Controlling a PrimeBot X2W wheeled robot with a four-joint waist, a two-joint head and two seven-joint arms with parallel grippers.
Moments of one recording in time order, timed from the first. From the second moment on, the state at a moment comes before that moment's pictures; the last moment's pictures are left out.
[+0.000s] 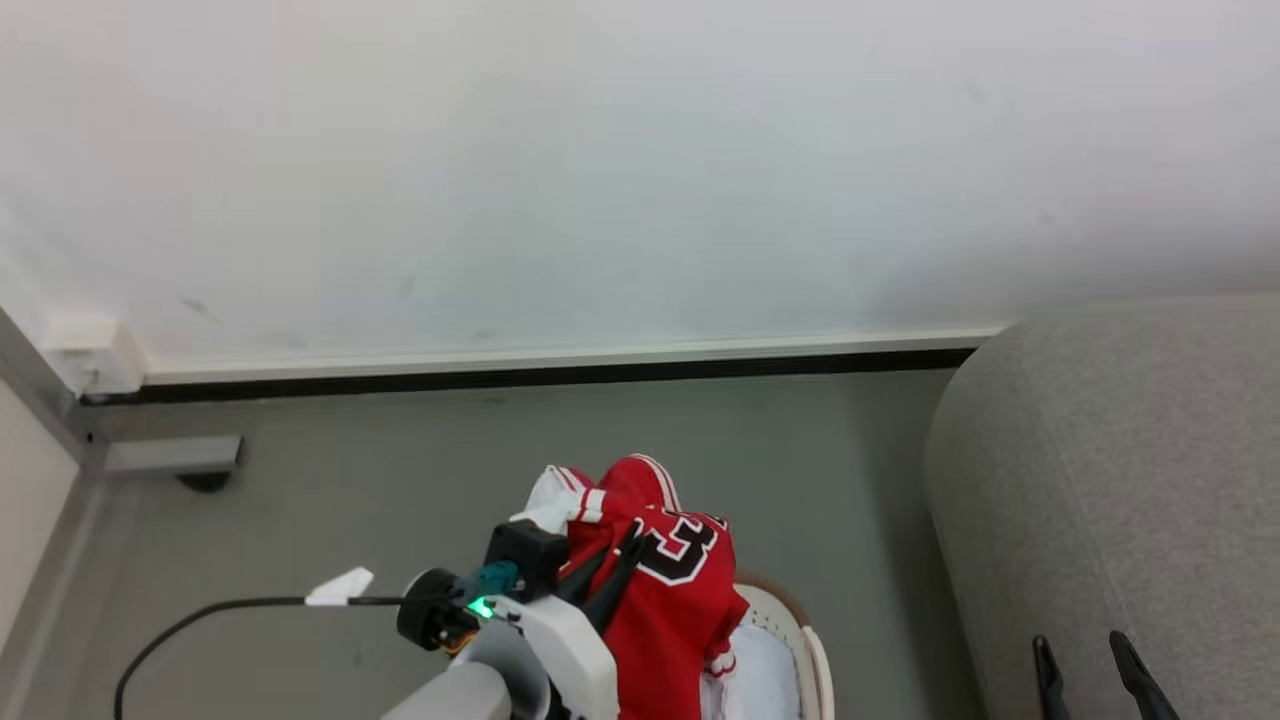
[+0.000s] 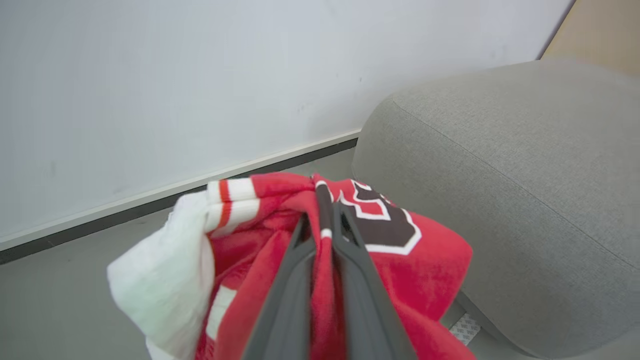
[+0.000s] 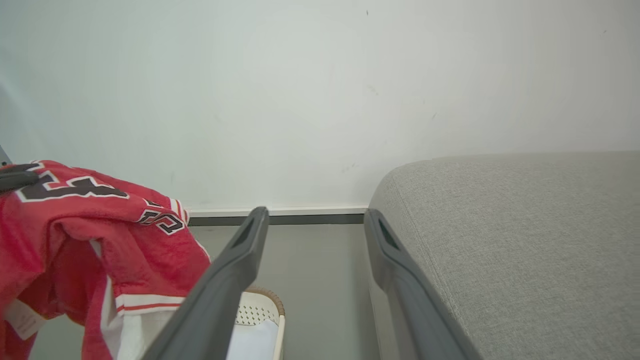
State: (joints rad) left arm -0.55 0.19 -0.92 0.66 -0.63 -0.01 -0.23; right arm 0.13 -0.05 0.00 0.15 0.19 0.13 -0.26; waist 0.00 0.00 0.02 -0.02
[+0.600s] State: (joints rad) left arm -0.54 0.29 -0.89 0.37 -0.65 0.07 -0.13; right arm 0.12 -0.08 0.08 0.10 0.09 0.13 -0.26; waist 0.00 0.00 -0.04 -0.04
